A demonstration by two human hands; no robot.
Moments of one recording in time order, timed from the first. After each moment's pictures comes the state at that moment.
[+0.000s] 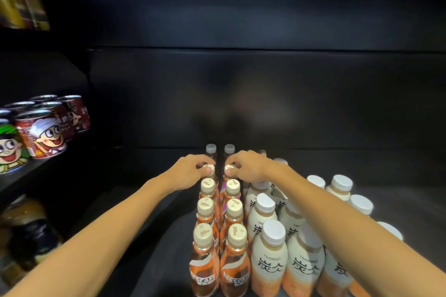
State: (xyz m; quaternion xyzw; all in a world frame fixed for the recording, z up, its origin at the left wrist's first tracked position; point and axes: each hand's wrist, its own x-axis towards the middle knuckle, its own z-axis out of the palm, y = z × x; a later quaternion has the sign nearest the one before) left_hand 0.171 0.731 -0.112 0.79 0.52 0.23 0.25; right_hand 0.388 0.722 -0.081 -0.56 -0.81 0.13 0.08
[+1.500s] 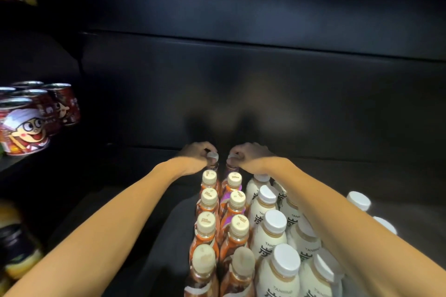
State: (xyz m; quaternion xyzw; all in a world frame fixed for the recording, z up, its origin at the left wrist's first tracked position) left_hand 0.181 0.797 -0.106 0.74 0.57 0.25 0.28; right_hand 0.391 0.782 -0.081 -0.60 -0.79 0.12 0.09
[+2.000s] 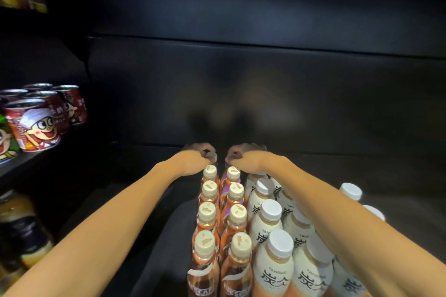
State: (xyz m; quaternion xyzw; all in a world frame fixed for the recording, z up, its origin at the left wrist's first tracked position) left_hand 0.180 0.768 -0.095 0.74 0.58 0.20 0.27; right_hand 0.382 0.757 -0.074 -0.61 -0.77 0.14 0.07
